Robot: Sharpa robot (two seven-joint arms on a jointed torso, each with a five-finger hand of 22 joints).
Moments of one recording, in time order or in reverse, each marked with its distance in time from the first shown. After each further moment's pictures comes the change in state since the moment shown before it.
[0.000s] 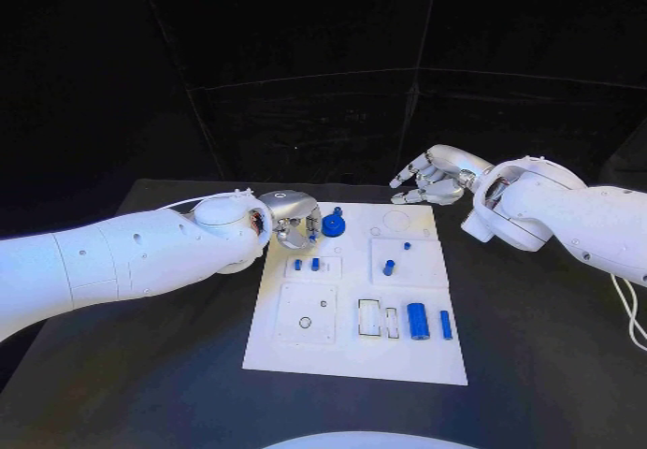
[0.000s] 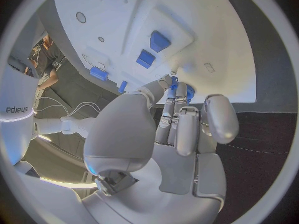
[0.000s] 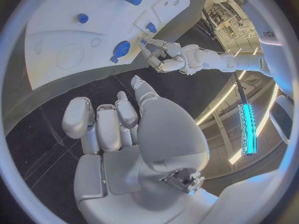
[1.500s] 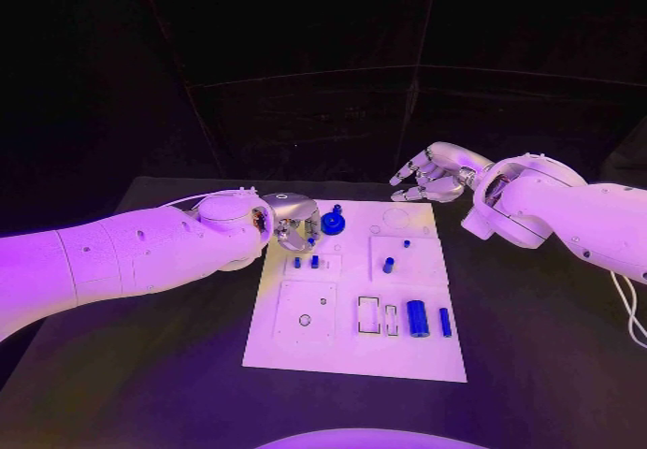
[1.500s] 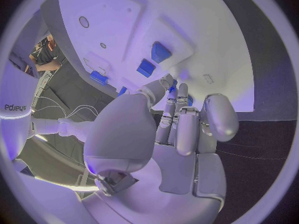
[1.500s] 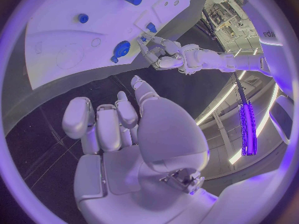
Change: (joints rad) left arm -0.001 0.013 -0.001 -0.011 0.004 0.072 -0.022; left_hand -0.022 -0.022 -0.004 0.004 0.000 -0.024 0.013 -0.047 -0.018 -0.029 0.018 -0.061 -0.028 0.004 0.004 -0.004 -0.028 0.000 -0.007 0.007 -0.013 -0.017; right arm 0.000 0.000 0.000 -0.001 0.000 0.000 0.000; right_hand 0.000 0.000 0.000 0.000 0.000 0.000 0.000 0.000 0.000 0.000 0.000 0.000 0.000 0.000 0.000 0.000 0.000 0.000 0.000 0.000 0.000 0.000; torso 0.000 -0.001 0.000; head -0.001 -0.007
